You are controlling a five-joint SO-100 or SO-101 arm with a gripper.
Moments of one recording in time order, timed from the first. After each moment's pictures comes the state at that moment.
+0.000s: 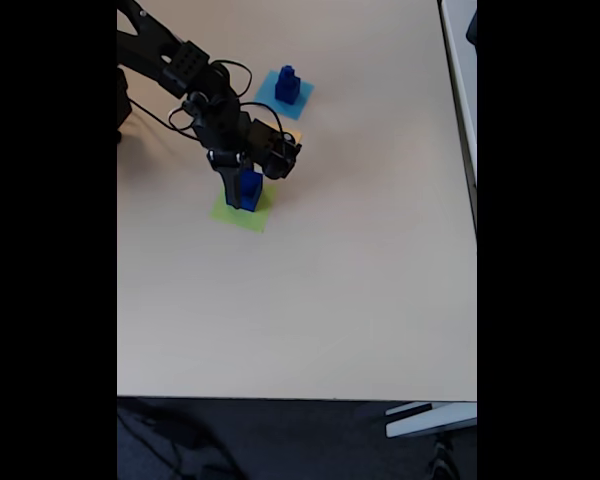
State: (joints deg) arm 27.9 90.4 110.3 47.5 76.4
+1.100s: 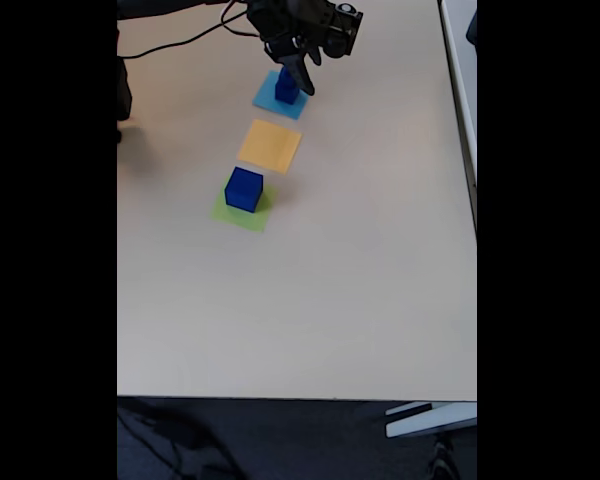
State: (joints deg) arm -1.1 80.6 65.9 69.8 106.3
